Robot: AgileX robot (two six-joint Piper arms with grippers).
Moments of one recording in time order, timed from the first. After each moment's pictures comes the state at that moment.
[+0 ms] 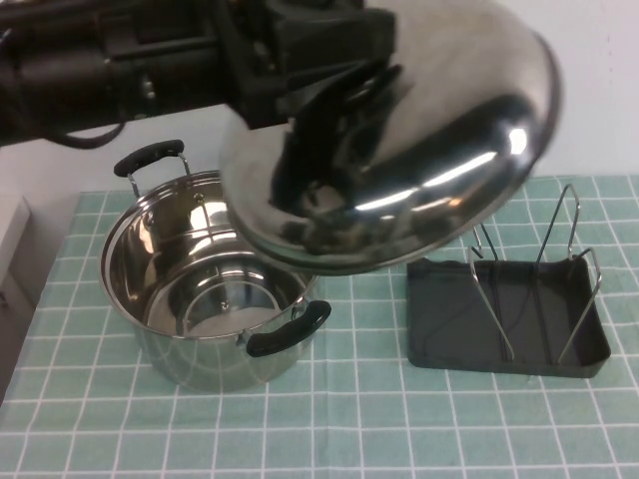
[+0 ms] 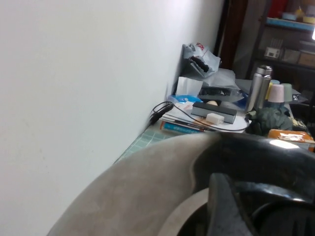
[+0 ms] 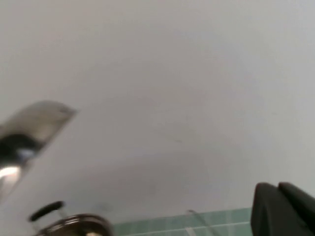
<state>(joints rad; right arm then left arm) -0.01 0.31 -0.57 0.58 0.40 -0.21 -0.36 1.43 -1.27 -1.66 1.00 1.52</state>
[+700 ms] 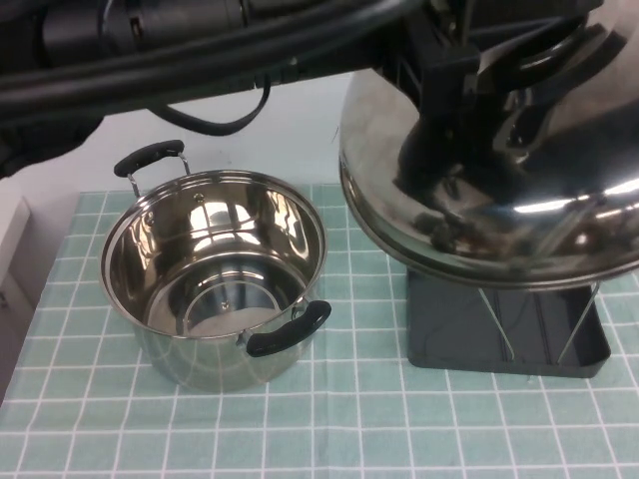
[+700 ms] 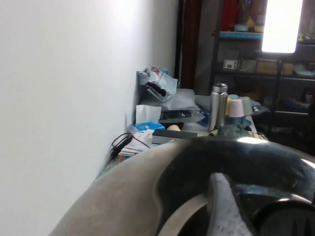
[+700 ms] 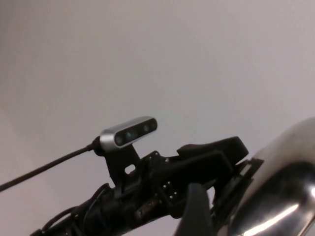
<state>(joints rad) -0.01 0.34 -0.61 1.69 0.59 -0.88 -0.62 1.43 -1.42 -1.65 0.84 1.50</state>
